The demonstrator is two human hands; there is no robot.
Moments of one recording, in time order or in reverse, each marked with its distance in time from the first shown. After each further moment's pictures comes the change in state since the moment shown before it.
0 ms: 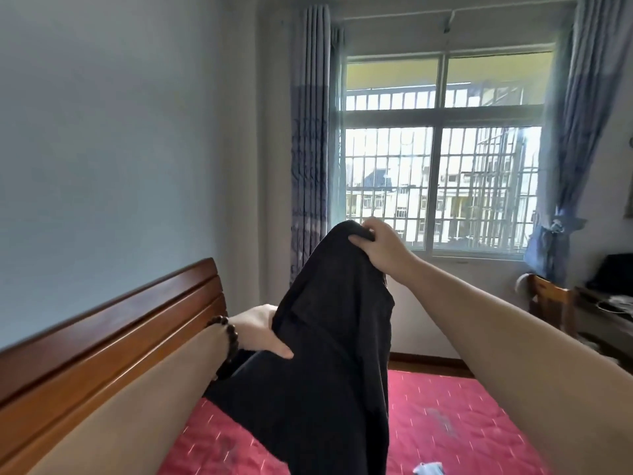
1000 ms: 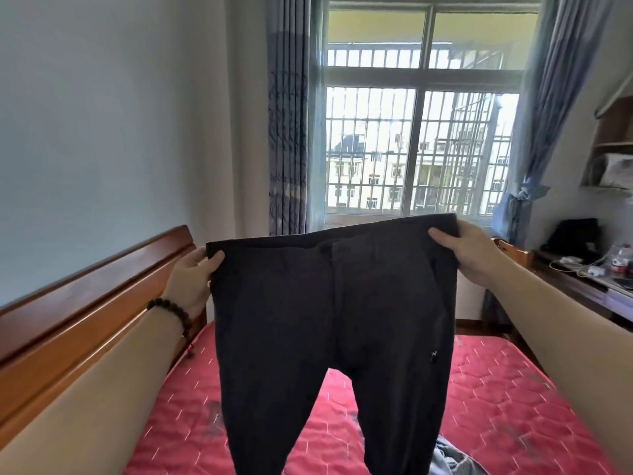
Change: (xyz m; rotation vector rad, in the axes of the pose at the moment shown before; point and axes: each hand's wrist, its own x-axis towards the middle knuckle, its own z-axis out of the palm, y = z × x) left_hand -0.002 -0.080 -0.043 -0.976 0.637 0.141; right_hand -0.060 0.086 -0.065 0.490 0.093 0.341
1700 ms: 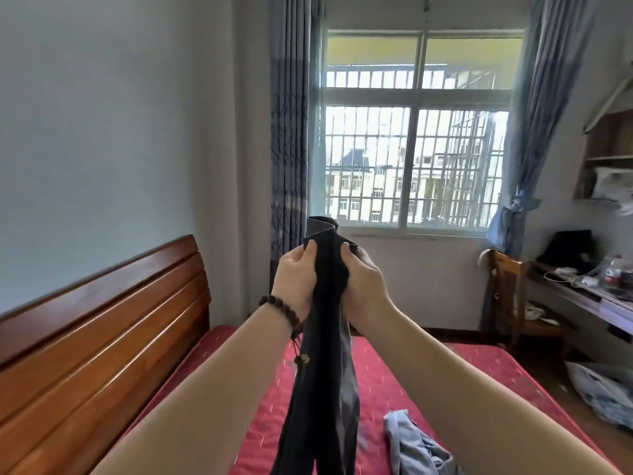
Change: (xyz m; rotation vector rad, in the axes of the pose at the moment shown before) left_hand -0.124 0.033 0.175 -0.093 -0.126 -0.060; right_hand -0.137 -0.051 0.144 0.657 -0.003 0.196
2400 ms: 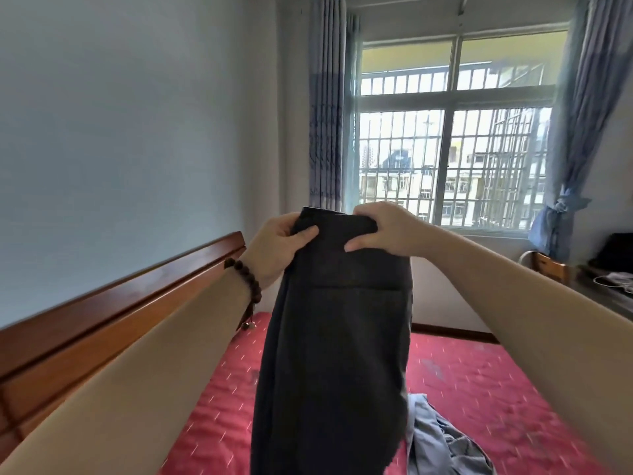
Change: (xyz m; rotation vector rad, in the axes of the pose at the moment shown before) left_hand -0.158 0.105 -0.004 0.267 -0.218 0.276; right_hand -0.104 -0.157 -0.007 -1.423 -0.647 -0.524
